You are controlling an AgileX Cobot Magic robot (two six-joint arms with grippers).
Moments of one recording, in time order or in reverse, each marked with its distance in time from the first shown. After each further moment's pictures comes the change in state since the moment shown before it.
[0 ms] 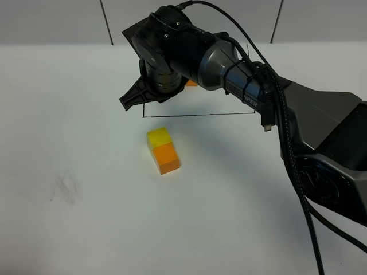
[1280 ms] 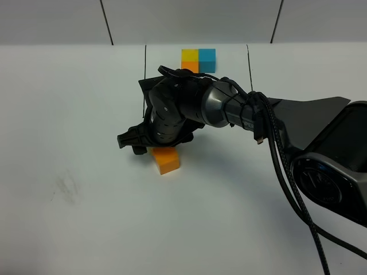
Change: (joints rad) left arm 0.000 0.000 0.000 0.000 0.000 0.000; right arm 0.003 -0.006 0.377 0.234 -0.362 0.175
